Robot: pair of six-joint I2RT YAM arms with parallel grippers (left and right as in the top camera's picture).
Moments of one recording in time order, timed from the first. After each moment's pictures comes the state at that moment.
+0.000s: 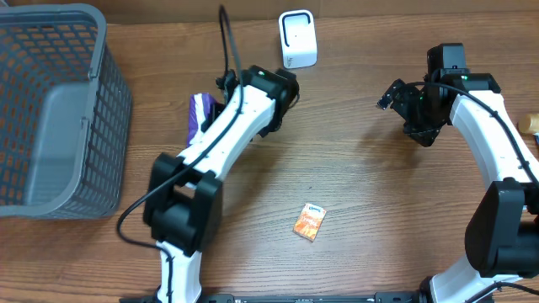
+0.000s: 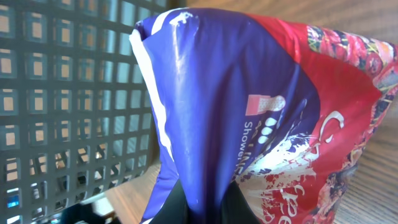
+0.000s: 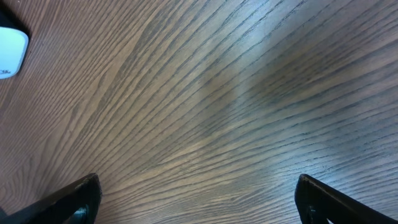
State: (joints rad) left arm -0.50 2.08 1.74 -1.50 -0.85 -0.73; right arm -0.01 1.81 1.41 -0.89 -0.25 0.69
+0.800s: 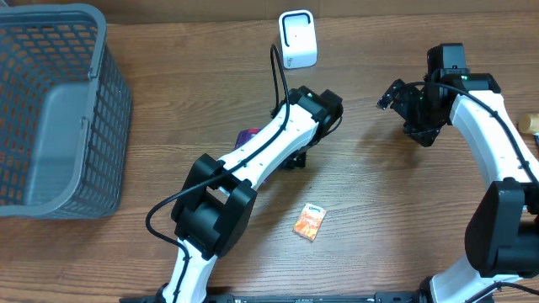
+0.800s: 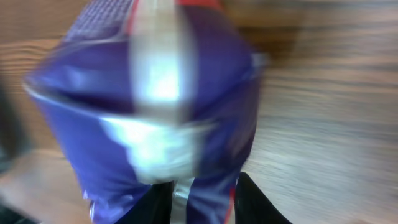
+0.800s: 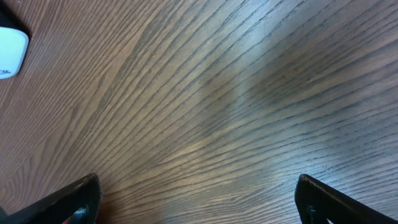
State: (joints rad) left arm -0.68 2.15 1.77 -1.41 -0.34 -0.64; right arm -0.01 1.81 1.41 -0.89 -0.25 0.69
